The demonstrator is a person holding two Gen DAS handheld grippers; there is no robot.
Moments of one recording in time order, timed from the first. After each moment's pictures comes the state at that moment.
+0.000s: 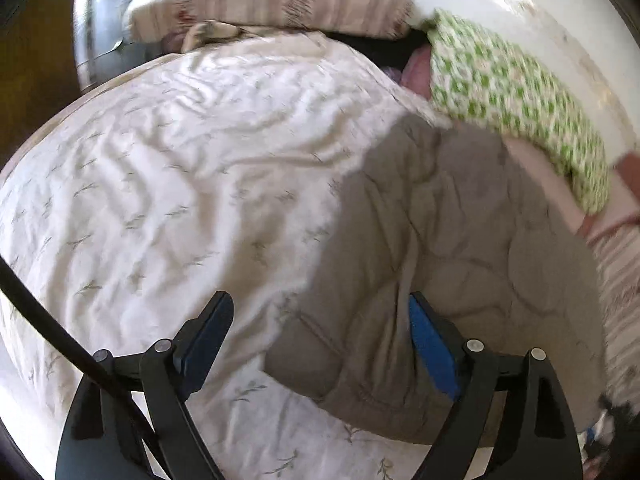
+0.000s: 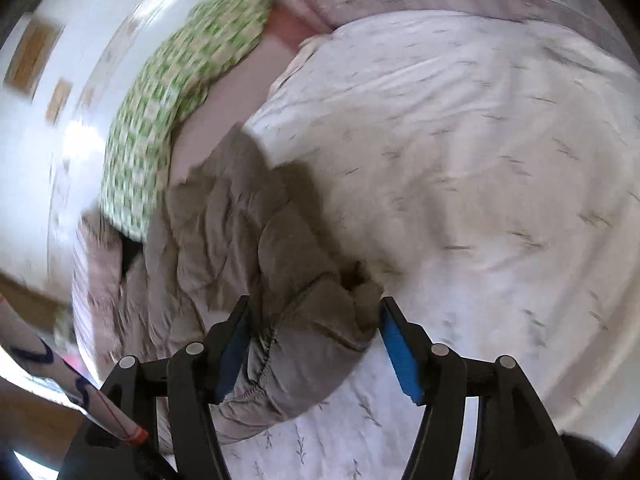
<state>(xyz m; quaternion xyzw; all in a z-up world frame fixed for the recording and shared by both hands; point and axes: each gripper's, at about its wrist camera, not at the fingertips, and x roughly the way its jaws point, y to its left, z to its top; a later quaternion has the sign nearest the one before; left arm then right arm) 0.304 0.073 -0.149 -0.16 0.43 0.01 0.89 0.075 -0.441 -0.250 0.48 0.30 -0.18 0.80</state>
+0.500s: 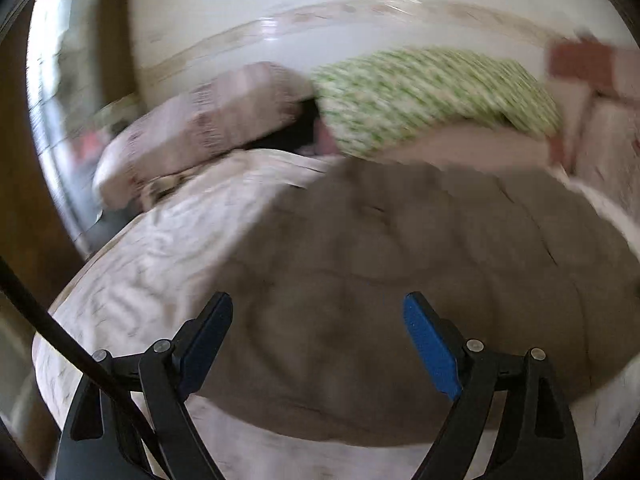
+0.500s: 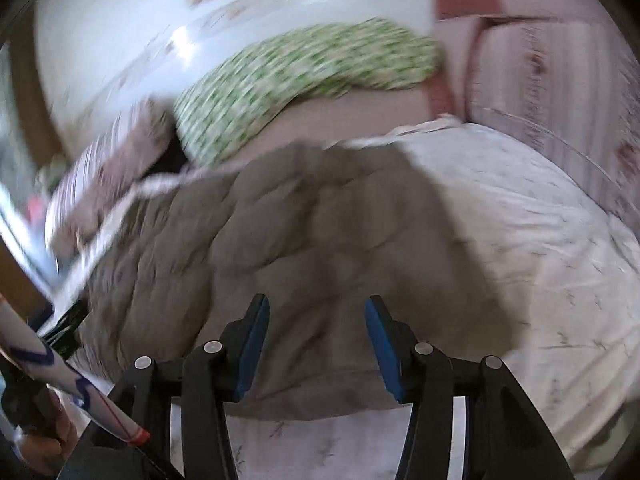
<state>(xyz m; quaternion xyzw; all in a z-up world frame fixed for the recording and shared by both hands) 0.242 -0.083 -0.137 0.11 0.28 -0.04 0.95 0.144 -0.309 -0.182 0.16 0.30 -0.11 0.93</state>
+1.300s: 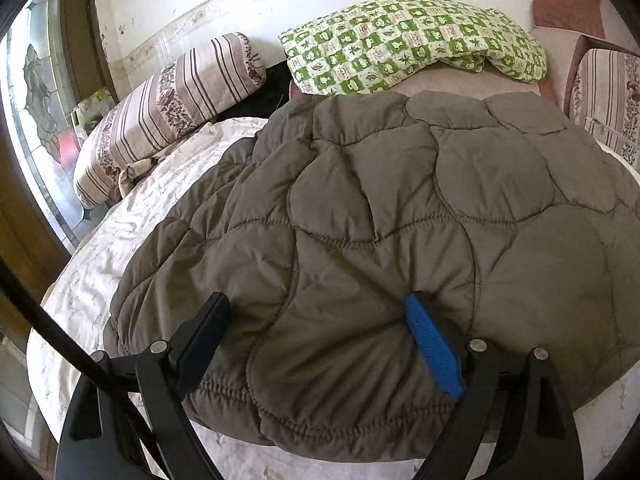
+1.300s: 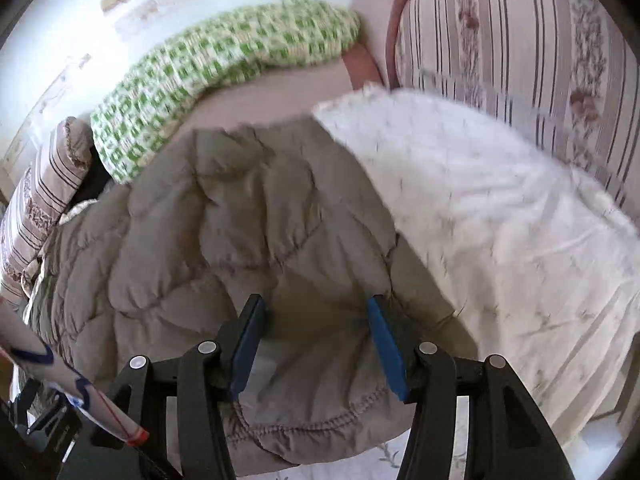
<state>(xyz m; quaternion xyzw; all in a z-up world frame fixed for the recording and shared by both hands) 0.262 -0.105 -0.180 0.13 0.32 -0.05 0.94 0.161 -0.371 -0.216 0.23 0.33 -0.23 0.88</state>
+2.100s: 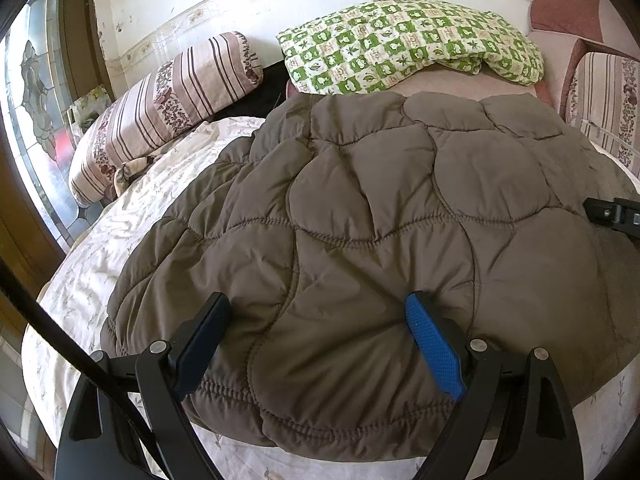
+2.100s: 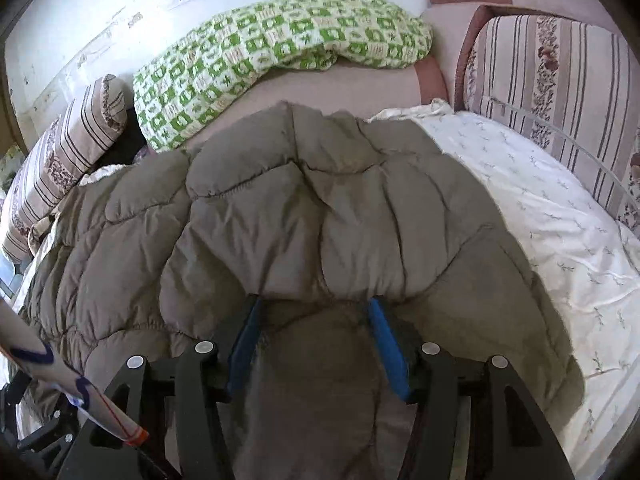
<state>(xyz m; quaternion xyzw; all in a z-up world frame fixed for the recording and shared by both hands) 0.263 -0.104 -0.181 0.12 0.32 -0.05 0.94 0.217 -0.321 -0.205 0.16 0.33 -0.18 0.91</state>
